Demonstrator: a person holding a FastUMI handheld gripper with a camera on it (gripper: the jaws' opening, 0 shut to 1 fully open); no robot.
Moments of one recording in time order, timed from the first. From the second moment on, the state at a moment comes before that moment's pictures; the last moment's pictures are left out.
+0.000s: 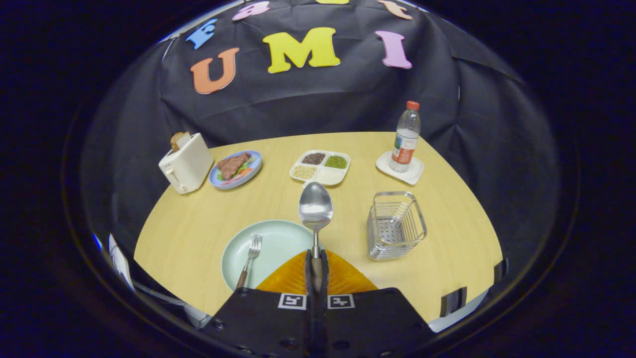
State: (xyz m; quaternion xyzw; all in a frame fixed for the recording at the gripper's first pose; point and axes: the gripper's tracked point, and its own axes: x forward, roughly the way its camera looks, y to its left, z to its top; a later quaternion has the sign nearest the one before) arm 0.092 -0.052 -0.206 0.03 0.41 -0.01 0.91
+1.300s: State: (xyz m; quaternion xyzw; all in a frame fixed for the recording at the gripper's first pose) arm 0.130 -0.166 -0.208 0.06 0.42 -0.07 0.90
